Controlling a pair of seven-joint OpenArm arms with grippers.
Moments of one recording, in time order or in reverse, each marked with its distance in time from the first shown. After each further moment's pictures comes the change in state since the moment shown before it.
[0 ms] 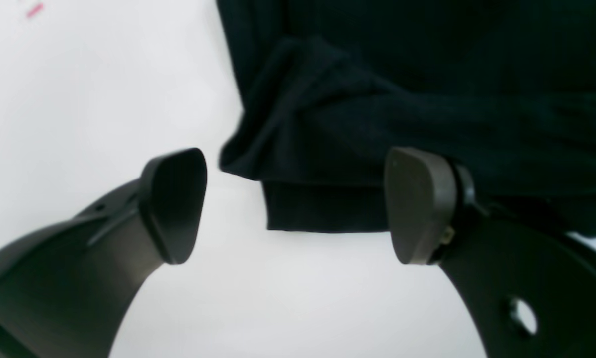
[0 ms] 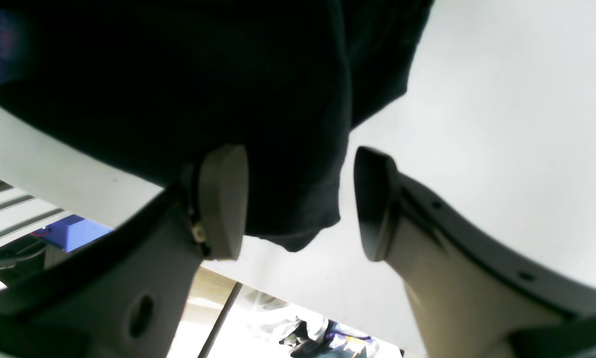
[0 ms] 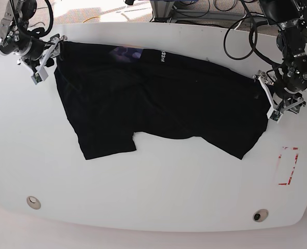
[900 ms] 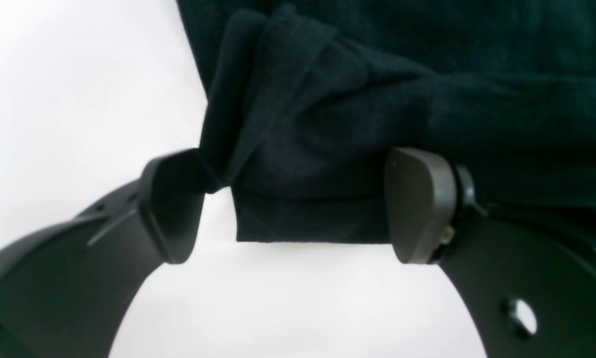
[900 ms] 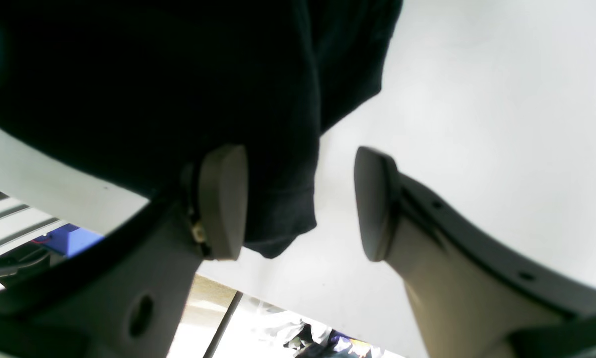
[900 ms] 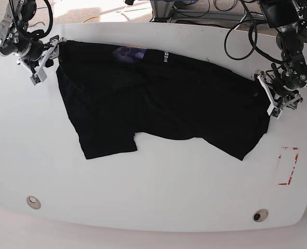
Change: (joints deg) left arm -1.0 -0.3 -0.6 -12.4 5.0 -0.1 -11.1; right arm 0.8 0.0 0.0 -1.9 -0.2 0.0 0.6
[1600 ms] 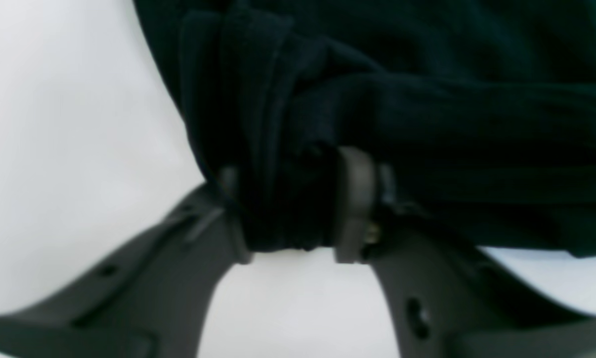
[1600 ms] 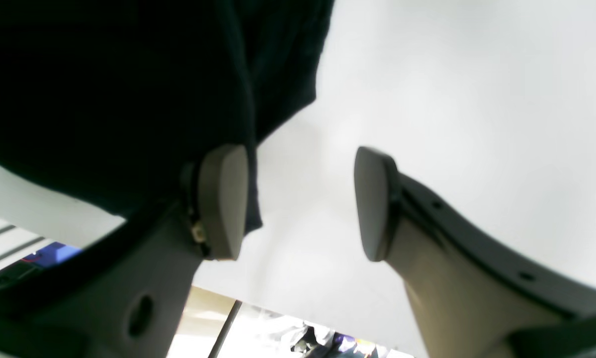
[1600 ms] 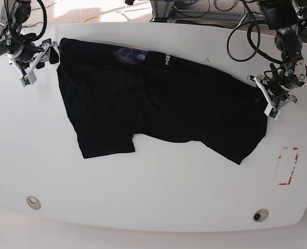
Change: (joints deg) left arm -0.2 0.1 0.3 -3.8 -2.5 -0.7 -4.8; right arm 1.6 1.3 3.8 -4.4 0.0 0.0 0.0
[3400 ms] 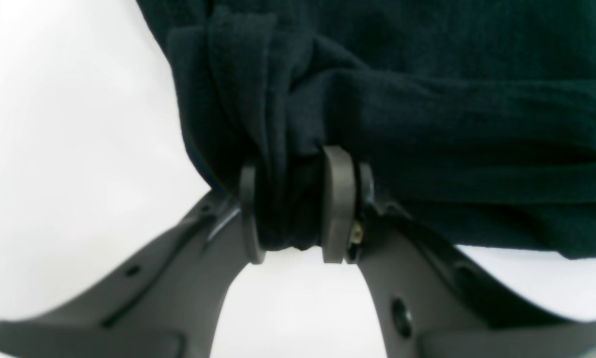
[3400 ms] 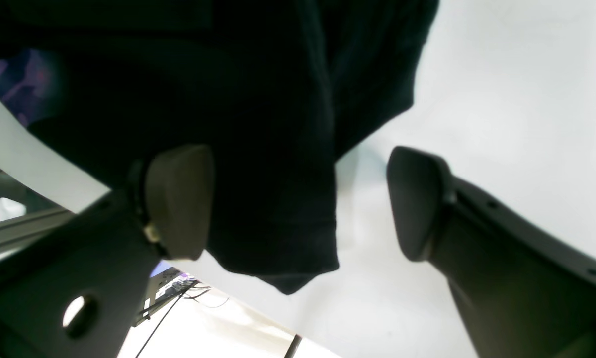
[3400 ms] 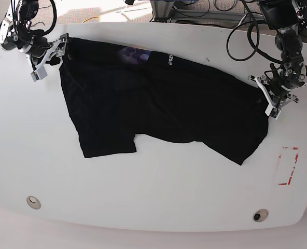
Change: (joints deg) left arm 0.0 0.0 -0.1 0.2 0.8 0.2 -0.2; right arm -1.1 -2.4 -3.6 -5.2 10.3 0.2 1.6
